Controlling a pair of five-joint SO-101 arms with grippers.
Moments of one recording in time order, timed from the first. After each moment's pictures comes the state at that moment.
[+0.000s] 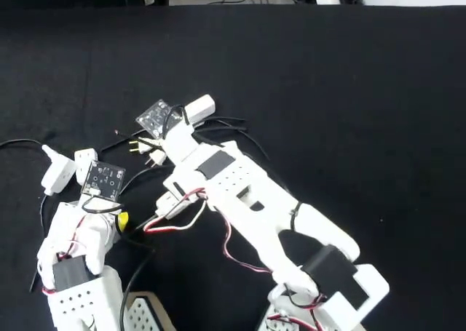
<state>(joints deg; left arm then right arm) -24.0 -102.6 96.3 63.1 -36.6 -40.6 -4.6 34.9 46.9 3.7</state>
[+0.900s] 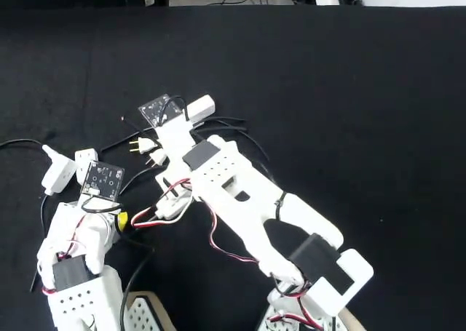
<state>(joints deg) -24.4 -102.6 96.3 63.1 -36.6 -42.6 2.9 25.4 58.7 -10.1</state>
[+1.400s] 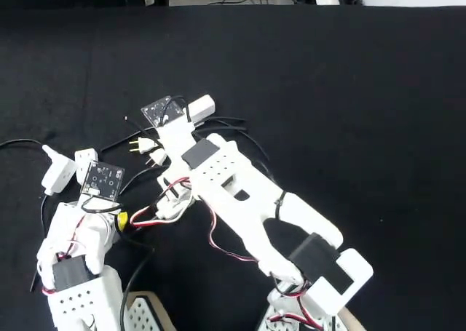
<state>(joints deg) -24.4 -102.6 96.3 63.1 -36.6 -42.6 2.9 24.3 62.6 -11.3</state>
